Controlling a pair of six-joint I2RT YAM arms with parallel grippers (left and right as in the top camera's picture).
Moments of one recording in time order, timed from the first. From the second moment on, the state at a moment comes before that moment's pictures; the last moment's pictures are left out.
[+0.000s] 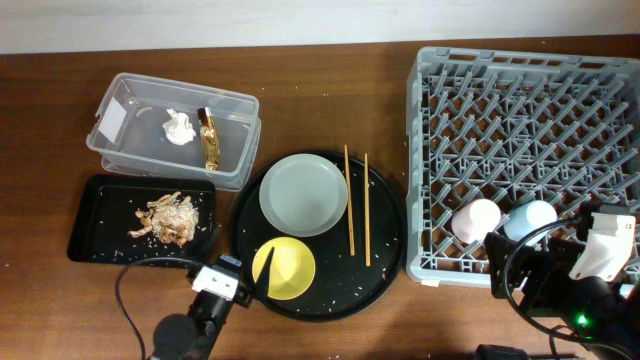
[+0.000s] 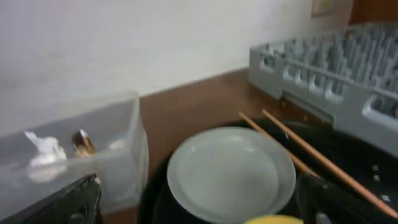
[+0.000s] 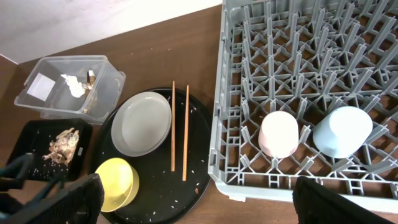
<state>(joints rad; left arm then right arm) -0.37 0.02 0.02 -0.07 0.03 0.11 -0.16 0.74 1.46 -1.40 -0.34 0.15</state>
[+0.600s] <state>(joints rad) -0.37 0.01 0.01 -0.07 0.04 0.11 -0.16 0.74 1.46 -1.40 -0.34 0.15</state>
